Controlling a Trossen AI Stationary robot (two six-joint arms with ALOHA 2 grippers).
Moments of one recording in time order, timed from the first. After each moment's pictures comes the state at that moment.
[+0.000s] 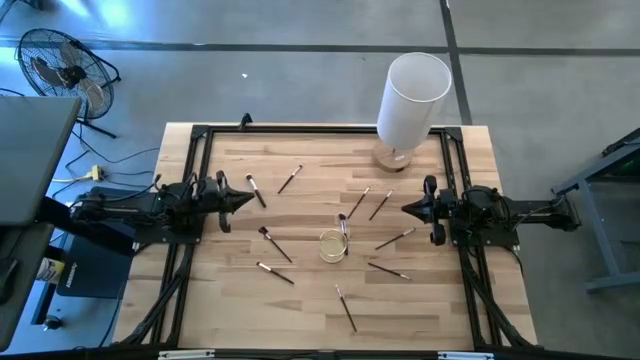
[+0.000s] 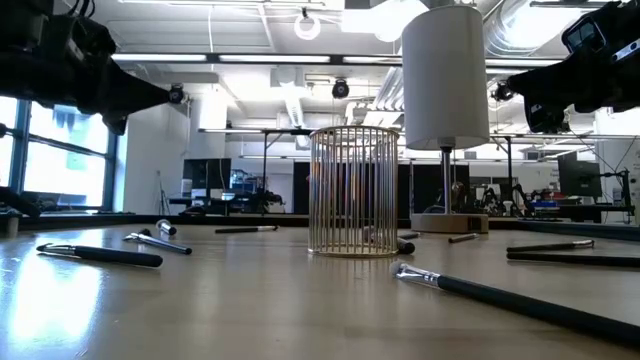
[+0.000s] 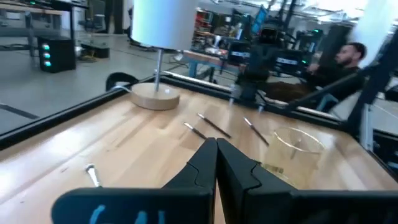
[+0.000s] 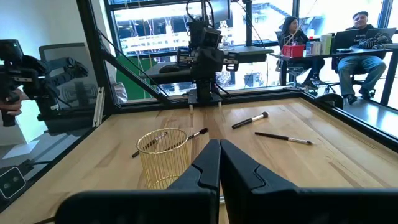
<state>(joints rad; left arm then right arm) -0.03 0.06 0.04 0.04 -0.27 -0.20 0.01 0.01 0.01 0.03 0.01 0.10</state>
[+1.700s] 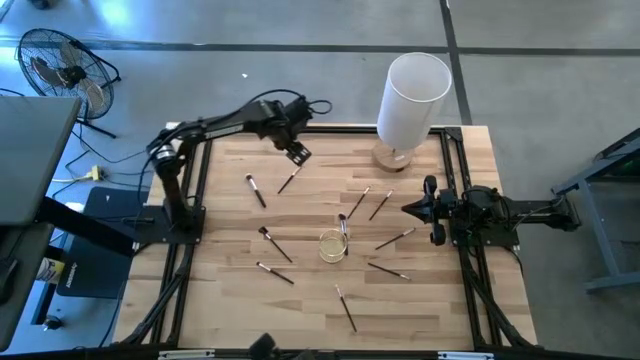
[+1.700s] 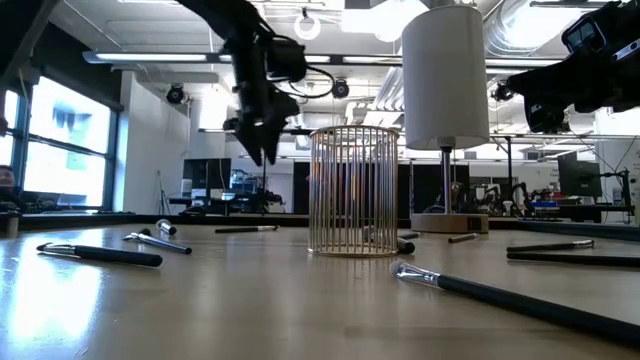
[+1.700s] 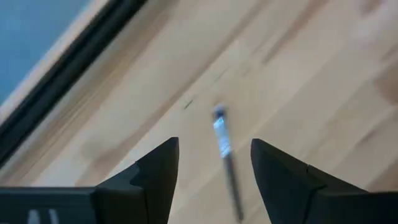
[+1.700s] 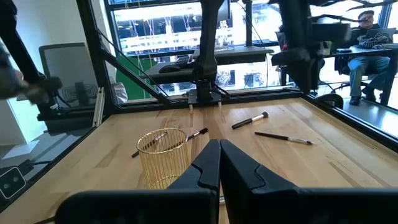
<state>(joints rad) 0.54 1.85 1.59 -0.96 -0.05 -0.19 0.01 0.01 0.01 0.03 0.01 0.10</state>
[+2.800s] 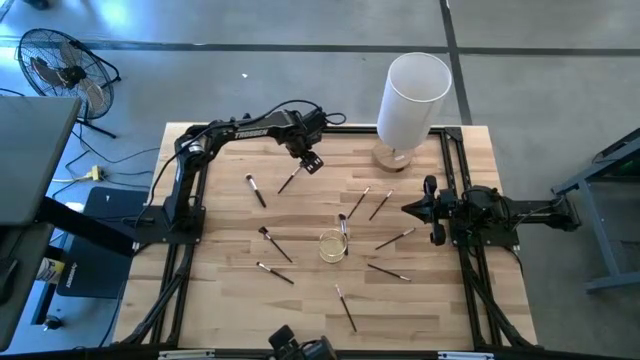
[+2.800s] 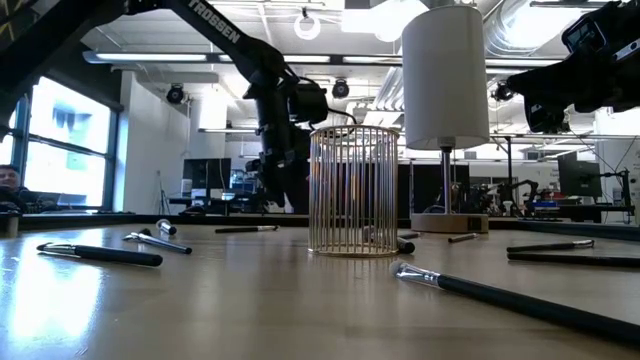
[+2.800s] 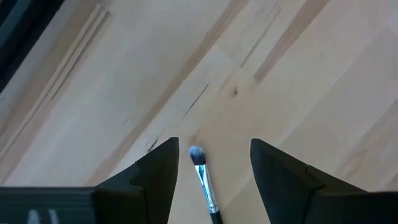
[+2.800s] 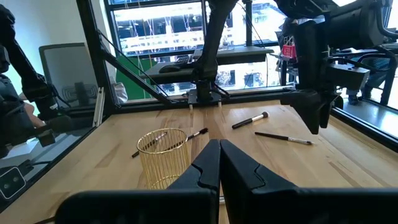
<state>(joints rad) 0.54 2.05 1.62 -0.84 -0.01 -0.14 0.01 0.01 0.01 0.03 0.01 0.10</state>
